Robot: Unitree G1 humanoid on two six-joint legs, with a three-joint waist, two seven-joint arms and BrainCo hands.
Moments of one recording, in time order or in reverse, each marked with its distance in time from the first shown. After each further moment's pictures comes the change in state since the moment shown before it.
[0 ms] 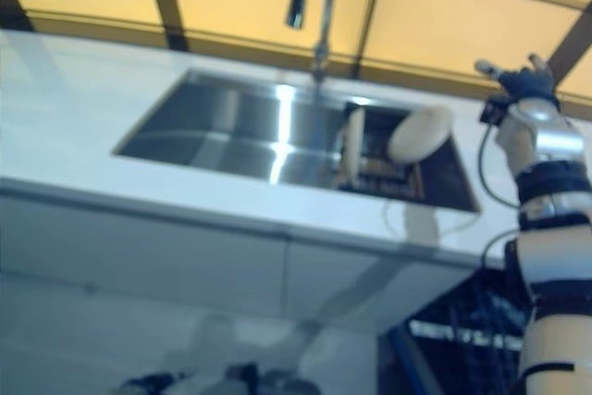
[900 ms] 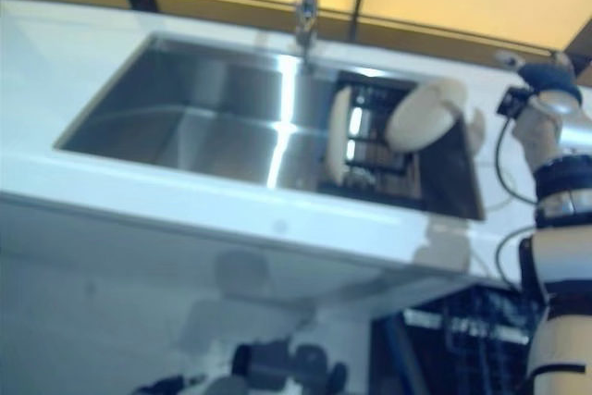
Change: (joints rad) left arm 0.045 -0.026 -0.018 -0.013 -0.009 -0.078 -0.006; right arm -0.039 -0.056 0.004 -0.010 0.063 0.023 -0.029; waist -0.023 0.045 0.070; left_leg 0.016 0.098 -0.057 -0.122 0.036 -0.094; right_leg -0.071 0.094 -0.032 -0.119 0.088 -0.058
